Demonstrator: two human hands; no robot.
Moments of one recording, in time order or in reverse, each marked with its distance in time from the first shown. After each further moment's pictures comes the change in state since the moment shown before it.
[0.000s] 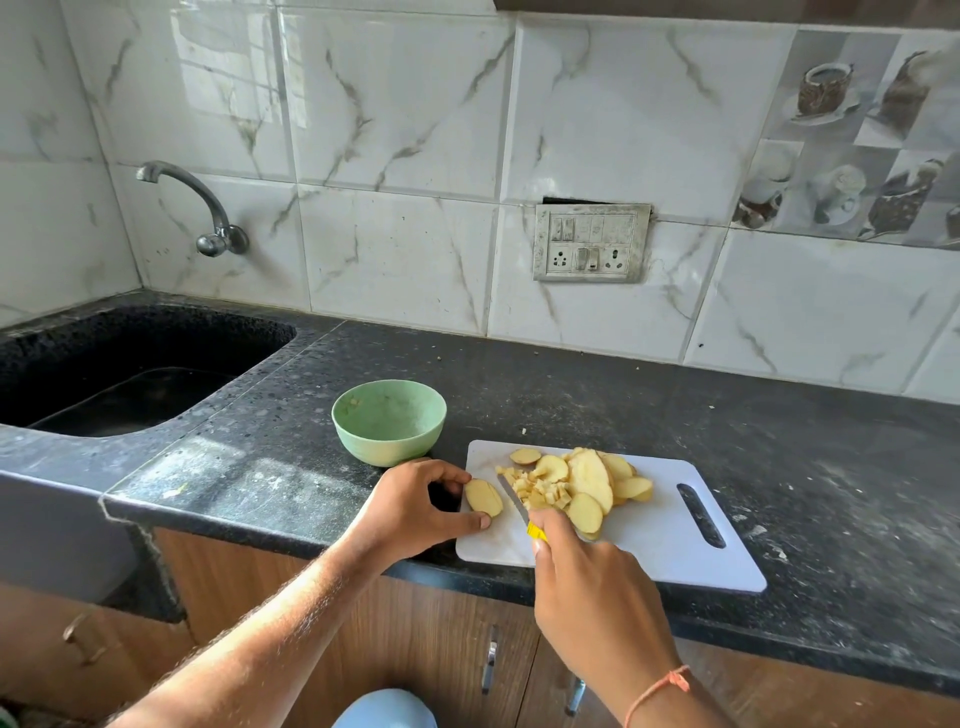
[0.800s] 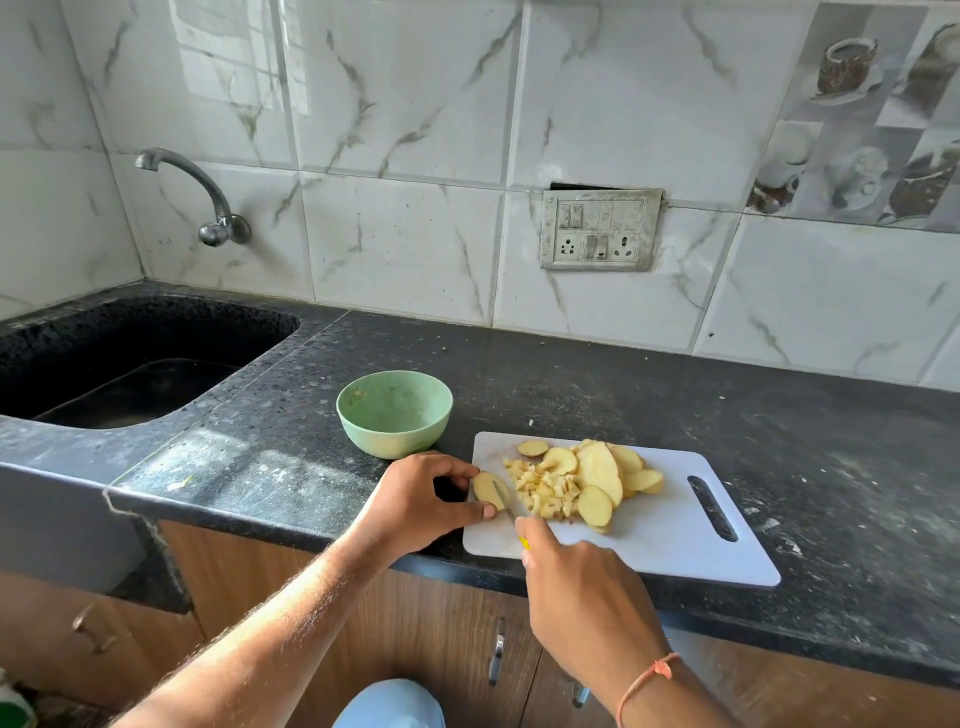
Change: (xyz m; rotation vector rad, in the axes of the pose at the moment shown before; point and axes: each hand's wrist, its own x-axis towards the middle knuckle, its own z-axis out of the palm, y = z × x) left_hand 0.000 -0.002 -0.001 -0.032 -0.015 -0.015; right_hand 0.006 -0.004 0.014 -0.047 -0.155 -0.076
